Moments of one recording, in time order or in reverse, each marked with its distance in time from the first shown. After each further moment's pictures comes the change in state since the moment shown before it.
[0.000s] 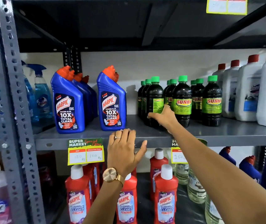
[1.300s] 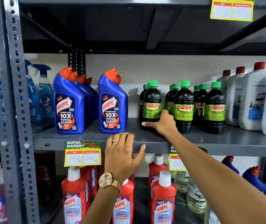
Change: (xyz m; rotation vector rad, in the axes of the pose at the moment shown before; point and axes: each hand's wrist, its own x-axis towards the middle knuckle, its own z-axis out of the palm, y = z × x) left_hand 0.001 0.004 -0.002 -0.055 -0.066 -0.071; right_hand 0.002 0.004 0.006 -0.173 0.012 -0.076
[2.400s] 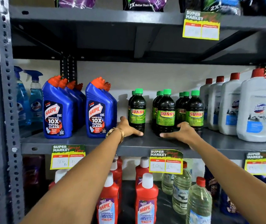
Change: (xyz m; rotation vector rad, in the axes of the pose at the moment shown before) left_hand 0.126 0.028 0.033 -0.612 -0.724 -0.601; right_hand -0.022 0.060 -0.109 0.048 -0.140 0.182
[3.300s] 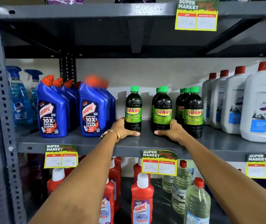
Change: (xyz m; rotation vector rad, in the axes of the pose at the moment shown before) left_hand 0.017 -0.013 0.013 0.037 0.040 0.099; right_hand 0.046 0.012 0.013 0.039 -0.112 -0.109
